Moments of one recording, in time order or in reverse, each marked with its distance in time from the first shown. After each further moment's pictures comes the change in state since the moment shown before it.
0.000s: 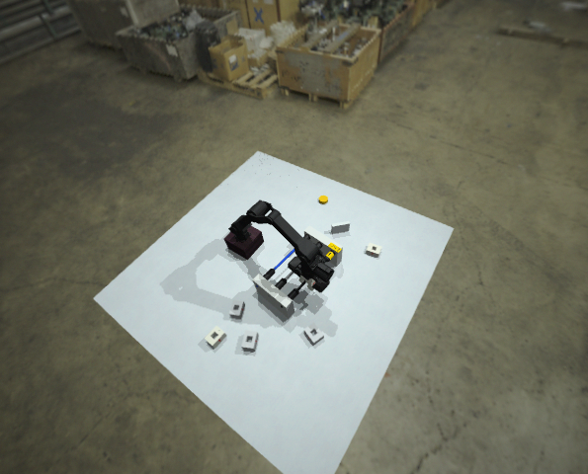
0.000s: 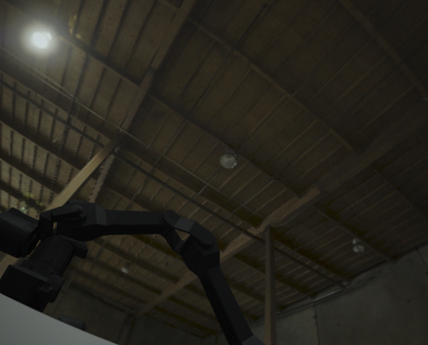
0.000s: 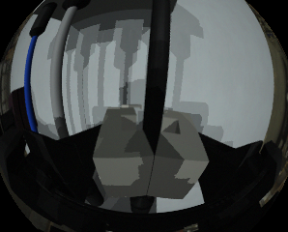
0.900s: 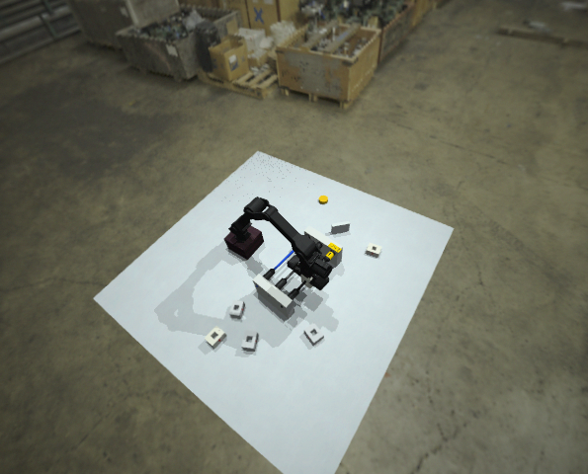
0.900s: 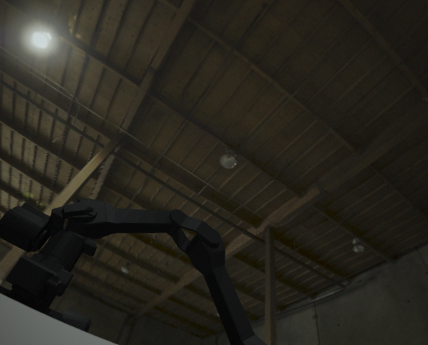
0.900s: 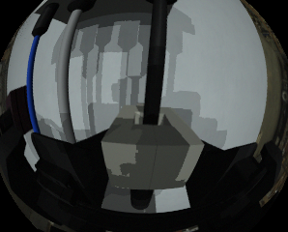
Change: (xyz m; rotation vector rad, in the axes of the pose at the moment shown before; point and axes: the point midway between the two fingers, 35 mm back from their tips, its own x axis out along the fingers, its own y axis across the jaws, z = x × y) arm -0.013 0.001 0.000 -0.006 -0.004 -0.058
